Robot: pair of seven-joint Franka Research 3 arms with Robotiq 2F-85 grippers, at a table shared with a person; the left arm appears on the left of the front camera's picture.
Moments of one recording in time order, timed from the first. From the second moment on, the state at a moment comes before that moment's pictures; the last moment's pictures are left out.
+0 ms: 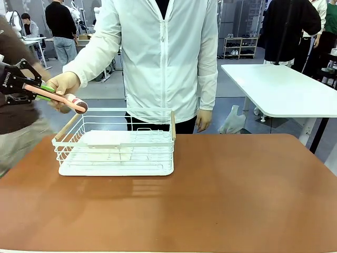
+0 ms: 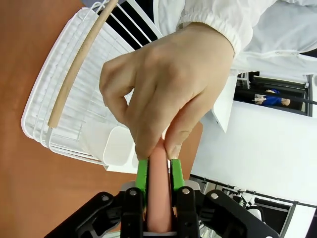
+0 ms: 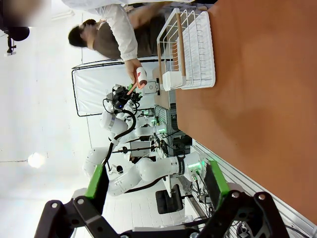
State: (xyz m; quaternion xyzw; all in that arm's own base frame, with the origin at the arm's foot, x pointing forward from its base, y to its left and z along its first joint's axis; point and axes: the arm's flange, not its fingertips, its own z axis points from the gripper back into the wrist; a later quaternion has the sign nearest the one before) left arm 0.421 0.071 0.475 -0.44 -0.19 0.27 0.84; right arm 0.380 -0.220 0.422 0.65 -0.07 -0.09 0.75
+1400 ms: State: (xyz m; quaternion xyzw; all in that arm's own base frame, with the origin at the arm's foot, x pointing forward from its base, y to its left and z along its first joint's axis) left arm 0.422 0.071 0.474 -0.44 -0.19 0.27 0.84; right arm 0.380 -0.221 0.422 0.65 -0.07 -0.09 0.75
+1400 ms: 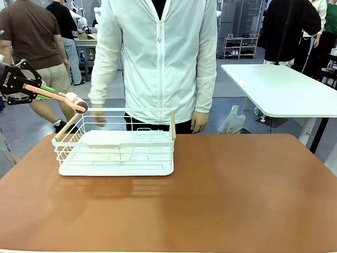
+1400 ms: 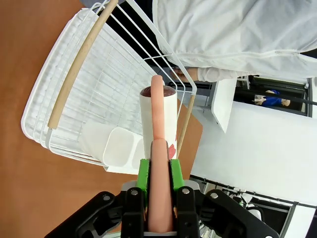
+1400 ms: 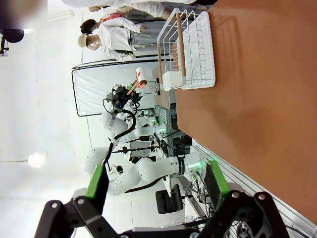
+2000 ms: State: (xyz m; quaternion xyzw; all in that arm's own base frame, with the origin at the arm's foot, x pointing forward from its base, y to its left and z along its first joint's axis) left arm 0.422 0.071 0.474 -0.44 -0.19 0.27 0.84; right arm 0.380 -0.221 0.422 0.65 -0.07 -0.09 0.75
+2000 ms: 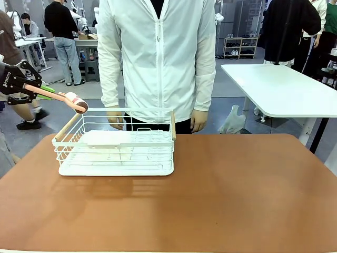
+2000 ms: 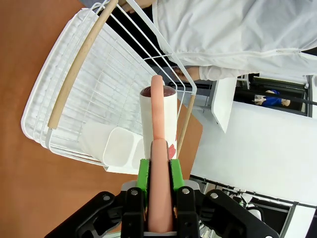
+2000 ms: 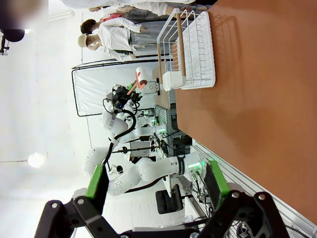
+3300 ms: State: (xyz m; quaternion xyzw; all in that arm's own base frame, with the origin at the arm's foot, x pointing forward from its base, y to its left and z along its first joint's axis) left arm 0.422 0.071 0.474 -0.44 -0.19 0.27 0.84; right arm 0.380 -0.221 0.422 0.65 -0.07 -0.09 0.75
